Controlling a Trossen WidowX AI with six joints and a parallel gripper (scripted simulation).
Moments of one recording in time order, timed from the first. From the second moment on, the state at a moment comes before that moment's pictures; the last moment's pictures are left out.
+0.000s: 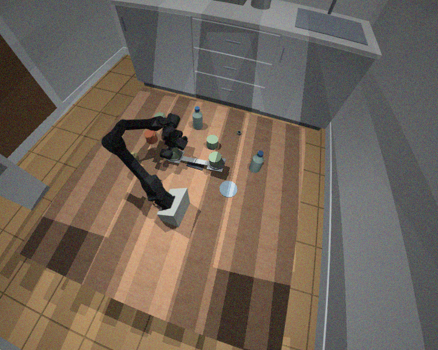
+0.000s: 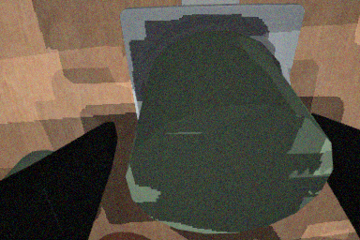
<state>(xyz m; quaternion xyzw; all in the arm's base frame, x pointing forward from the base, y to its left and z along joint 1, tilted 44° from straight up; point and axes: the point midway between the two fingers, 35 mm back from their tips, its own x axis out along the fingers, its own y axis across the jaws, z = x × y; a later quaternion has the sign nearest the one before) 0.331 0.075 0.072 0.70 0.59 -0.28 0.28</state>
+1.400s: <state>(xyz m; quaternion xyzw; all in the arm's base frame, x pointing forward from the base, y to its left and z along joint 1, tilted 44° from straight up) 0.329 0.068 0.077 0.70 0.60 -0.28 0.28</state>
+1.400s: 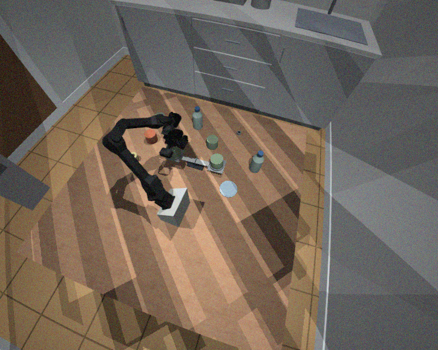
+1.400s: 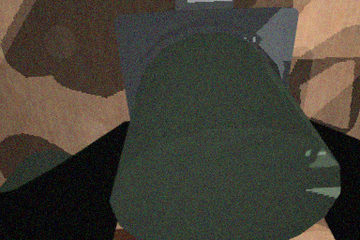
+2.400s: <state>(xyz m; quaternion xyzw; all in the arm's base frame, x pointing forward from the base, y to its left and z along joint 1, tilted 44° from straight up) 0.325 0.039 0.100 0.70 0.60 -0.29 0.27</state>
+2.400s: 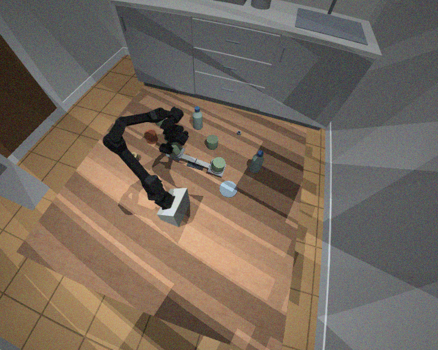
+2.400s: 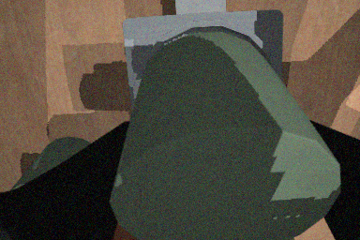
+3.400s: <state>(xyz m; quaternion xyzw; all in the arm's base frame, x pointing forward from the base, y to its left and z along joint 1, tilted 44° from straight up) 0.321 0.014 0.130 0.70 0.60 -0.29 0.28</state>
